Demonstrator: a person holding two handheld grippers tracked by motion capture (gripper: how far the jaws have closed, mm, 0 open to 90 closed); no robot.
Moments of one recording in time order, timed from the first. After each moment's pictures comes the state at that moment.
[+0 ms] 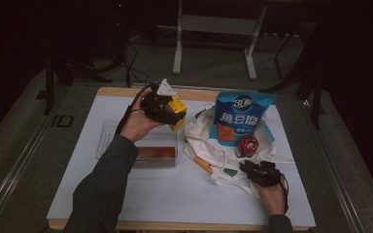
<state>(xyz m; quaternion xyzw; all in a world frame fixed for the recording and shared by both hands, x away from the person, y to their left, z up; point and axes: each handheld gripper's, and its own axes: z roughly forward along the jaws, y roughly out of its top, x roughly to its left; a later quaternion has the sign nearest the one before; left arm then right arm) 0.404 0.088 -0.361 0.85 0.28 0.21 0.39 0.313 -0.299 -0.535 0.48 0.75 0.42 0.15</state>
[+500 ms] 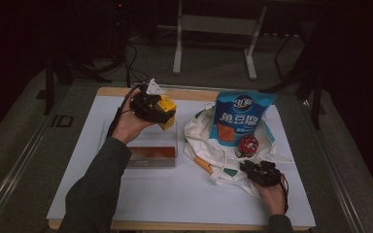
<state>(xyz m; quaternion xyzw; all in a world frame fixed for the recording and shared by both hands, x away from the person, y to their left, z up) 0.404 0.112 -0.367 0.84 0.32 0.23 0.38 0.313 -0.299 -0.535 0.48 0.75 0.42 0.15</state>
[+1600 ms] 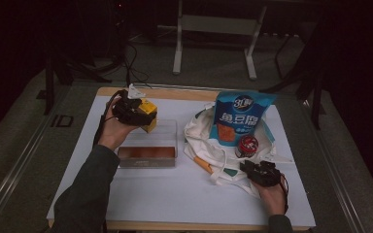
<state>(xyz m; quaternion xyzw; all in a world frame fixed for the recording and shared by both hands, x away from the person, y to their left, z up) 0.401 0.158 -0.392 0.81 0.40 0.24 0.36 0.313 -0.298 -0.535 0.48 0.75 0.42 0.15</state>
